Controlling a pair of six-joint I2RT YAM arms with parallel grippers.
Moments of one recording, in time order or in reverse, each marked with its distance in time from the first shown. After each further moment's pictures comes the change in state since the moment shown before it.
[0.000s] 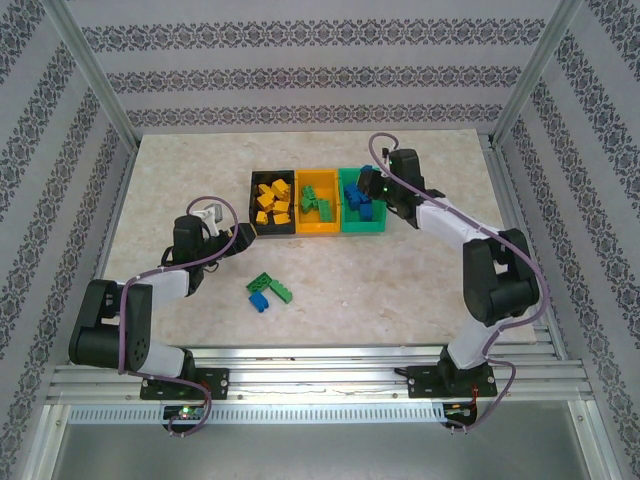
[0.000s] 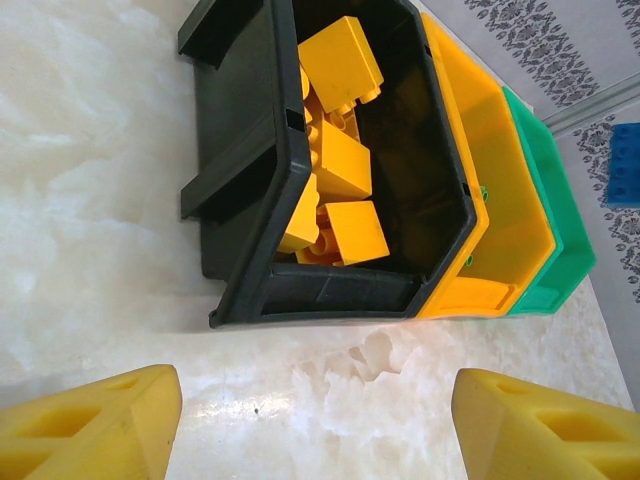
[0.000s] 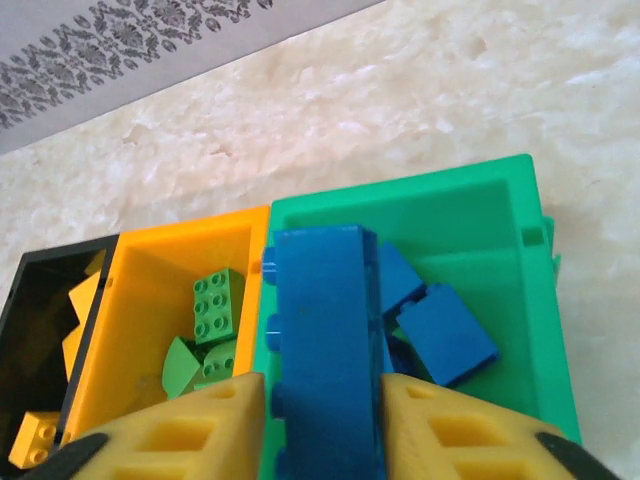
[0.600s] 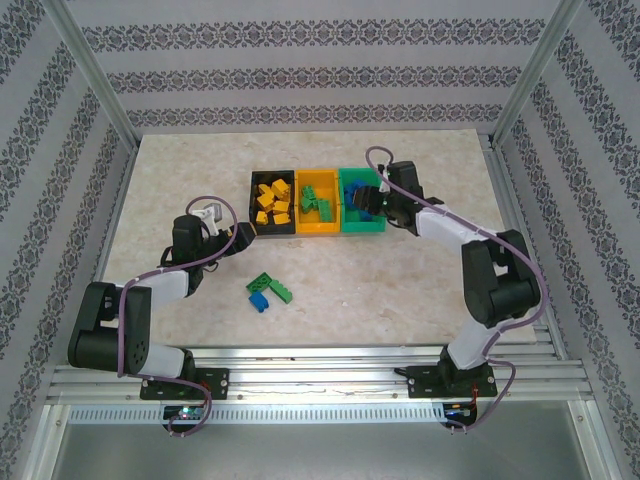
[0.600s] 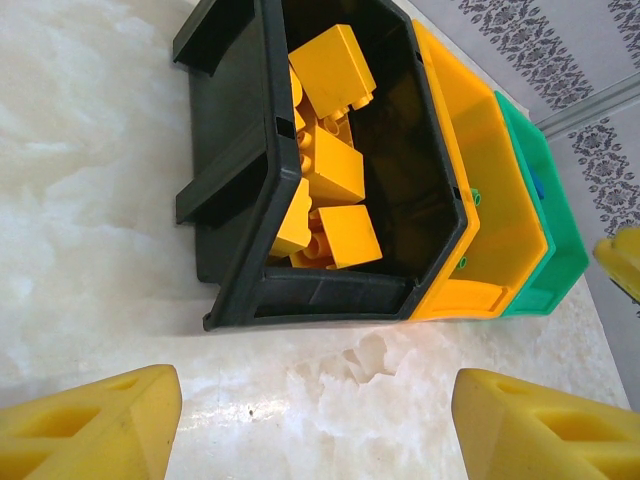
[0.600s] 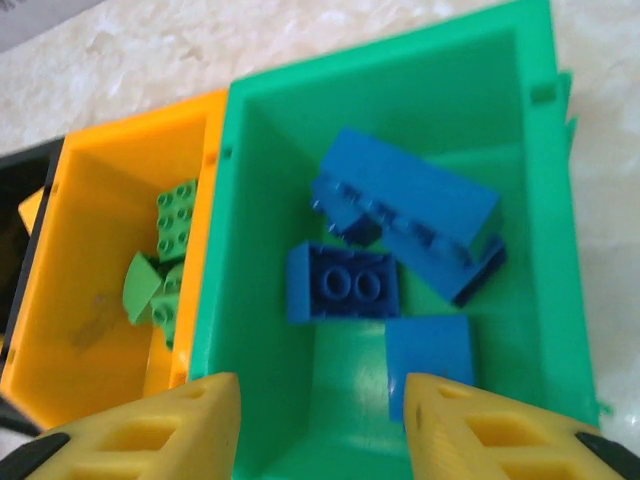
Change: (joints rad) left arm 0.000 -0.012 0.000 -0.004 0.000 0.000; right arm 0.050 -0.083 -0.139 -0.061 -0.065 -0.038
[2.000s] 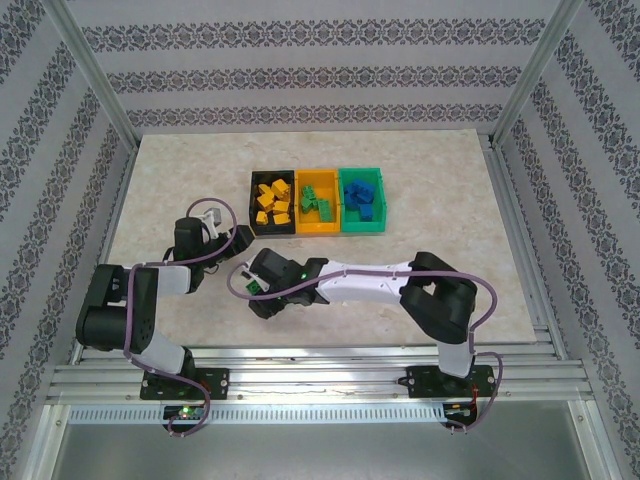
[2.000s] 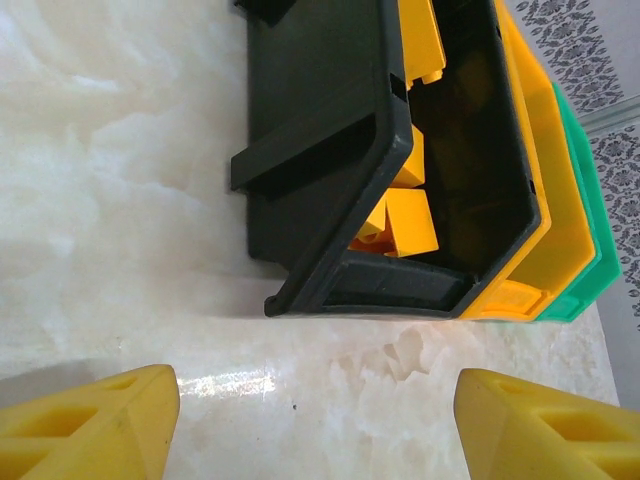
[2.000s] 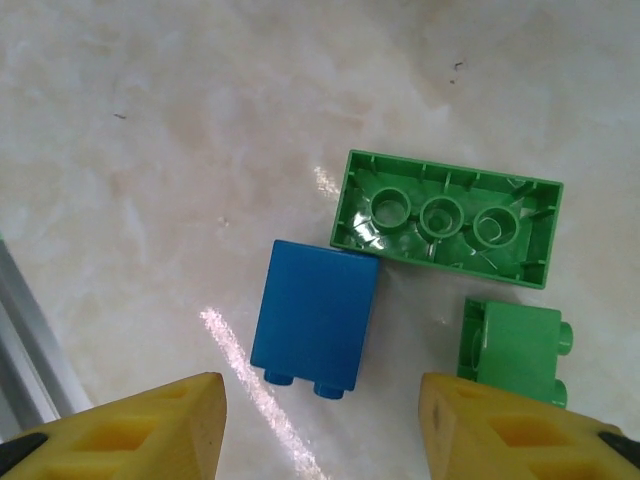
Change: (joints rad) left arm 0.034 0.124 -0.001 0.061 0.037 -0.054; right arm 0.811 0.238 0.238 -0.258 0.178 -0.187
